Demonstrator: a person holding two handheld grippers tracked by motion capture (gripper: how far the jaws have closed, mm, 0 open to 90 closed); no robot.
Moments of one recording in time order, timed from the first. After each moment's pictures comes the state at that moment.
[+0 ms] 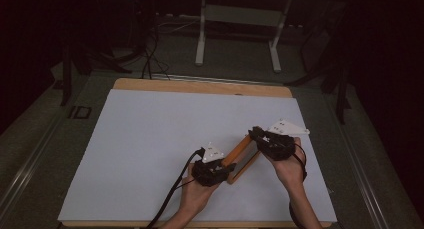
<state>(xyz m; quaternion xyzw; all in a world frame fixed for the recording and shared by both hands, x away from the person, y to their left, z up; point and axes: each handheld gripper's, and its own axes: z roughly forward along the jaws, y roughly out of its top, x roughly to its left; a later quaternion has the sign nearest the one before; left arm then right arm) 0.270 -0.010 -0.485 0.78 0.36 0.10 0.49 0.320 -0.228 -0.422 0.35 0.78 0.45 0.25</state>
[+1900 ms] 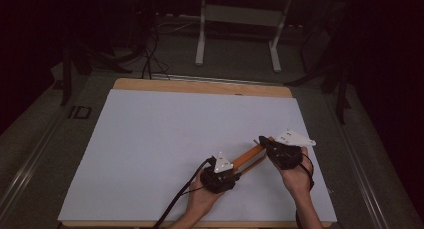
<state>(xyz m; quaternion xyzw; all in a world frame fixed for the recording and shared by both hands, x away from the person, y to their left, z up) 0.273 -0.030 -0.529 0.81 0.33 0.11 0.47 0.308 -0.250 -0.443 0.36 0.78 0.43 0.27</state>
